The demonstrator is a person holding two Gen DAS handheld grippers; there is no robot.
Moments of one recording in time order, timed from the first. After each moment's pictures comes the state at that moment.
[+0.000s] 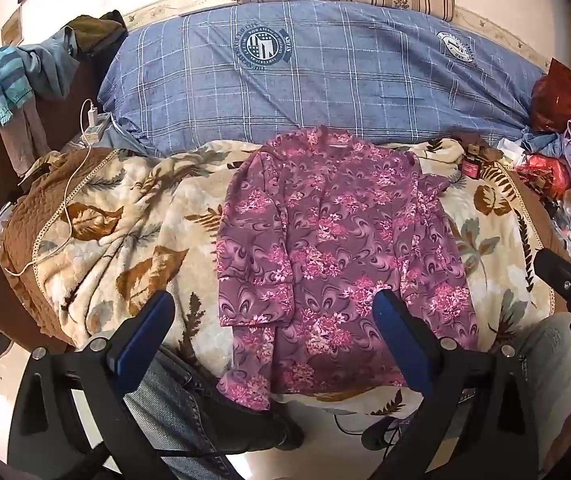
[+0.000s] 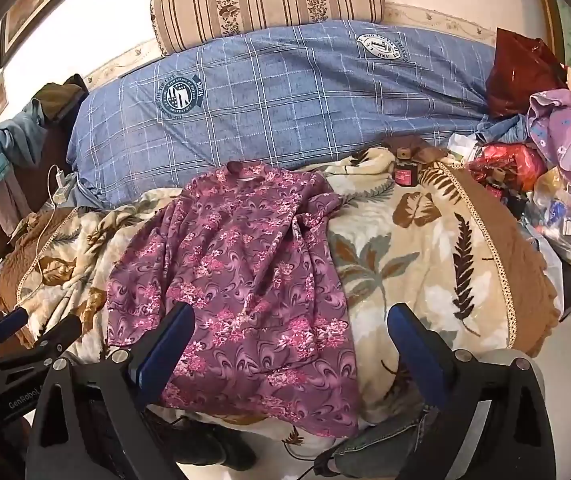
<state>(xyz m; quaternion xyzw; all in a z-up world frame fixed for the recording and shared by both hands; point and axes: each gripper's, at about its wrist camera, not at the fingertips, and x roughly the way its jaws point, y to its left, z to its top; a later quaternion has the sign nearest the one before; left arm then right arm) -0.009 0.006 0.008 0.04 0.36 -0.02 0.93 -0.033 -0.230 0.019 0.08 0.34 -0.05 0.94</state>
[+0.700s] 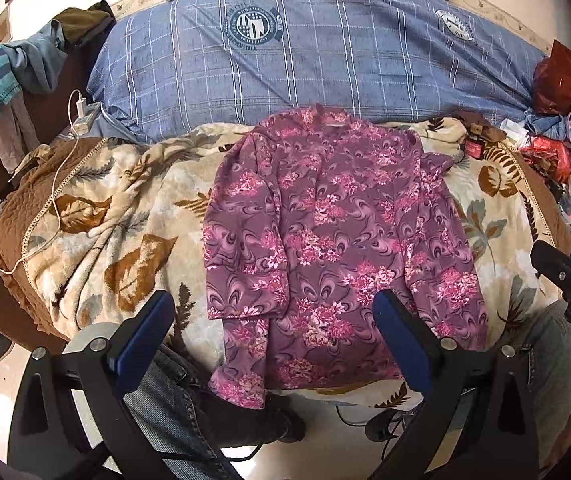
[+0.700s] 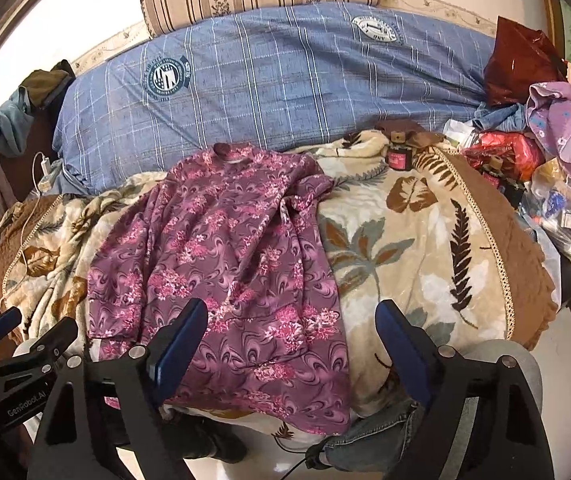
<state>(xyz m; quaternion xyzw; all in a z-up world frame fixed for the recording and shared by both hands) 0.007 -0.005 -0.015 0.05 0.39 -0.02 0.92 -0.018 -0.230 -0.003 0.07 0.37 -0.07 0.92</state>
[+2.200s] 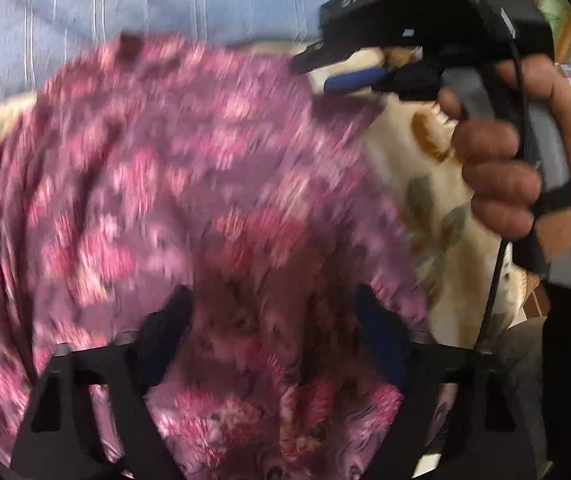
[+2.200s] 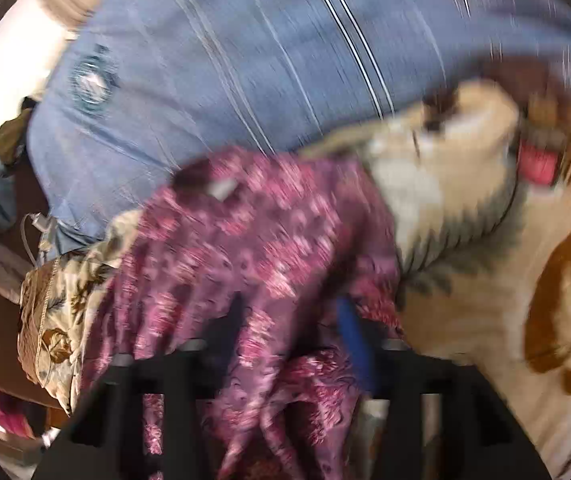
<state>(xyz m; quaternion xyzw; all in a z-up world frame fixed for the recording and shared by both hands) 0.176 -0.145 -0.120 0.04 0.51 -0.24 0.83 0.302 -0.339 -0.084 0.21 0.49 0.06 0.85</state>
